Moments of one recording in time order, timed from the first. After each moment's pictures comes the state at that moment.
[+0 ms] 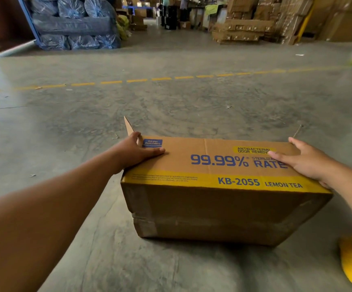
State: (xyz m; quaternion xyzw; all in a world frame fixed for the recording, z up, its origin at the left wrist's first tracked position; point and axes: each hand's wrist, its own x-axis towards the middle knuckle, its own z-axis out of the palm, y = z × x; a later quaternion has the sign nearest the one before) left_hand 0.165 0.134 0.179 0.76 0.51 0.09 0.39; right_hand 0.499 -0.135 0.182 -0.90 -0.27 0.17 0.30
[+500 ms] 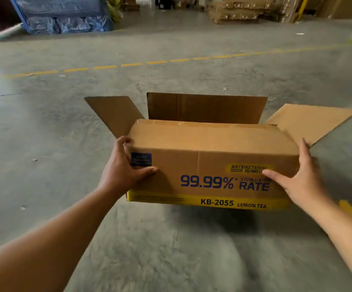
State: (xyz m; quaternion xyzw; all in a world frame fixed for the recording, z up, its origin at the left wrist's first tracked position) left_hand 0.108 0.058 0.105 0.78 0.46 0.26 0.33; right_hand 0.425 -0.206 0.113 -0.88 -0.28 0.03 0.38
